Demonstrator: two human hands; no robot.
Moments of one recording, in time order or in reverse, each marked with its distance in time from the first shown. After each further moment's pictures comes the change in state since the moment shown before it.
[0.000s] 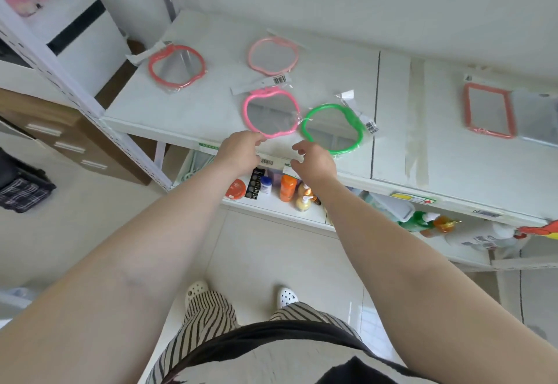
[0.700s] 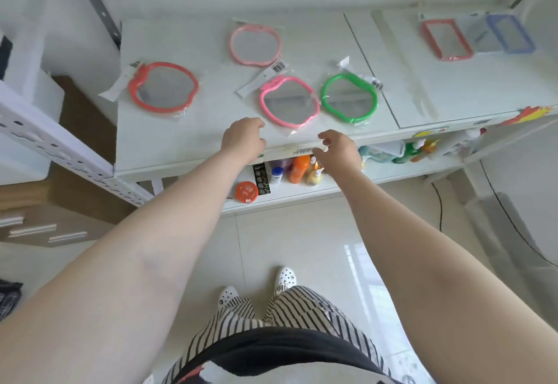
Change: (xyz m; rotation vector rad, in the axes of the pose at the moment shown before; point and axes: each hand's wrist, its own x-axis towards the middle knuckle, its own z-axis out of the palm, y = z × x) left_hand 0.070 -0.126 -0.062 0.033 -0.169 0.286; right_hand -0.021 -0.105 0.074 0.118 0.341 0.505
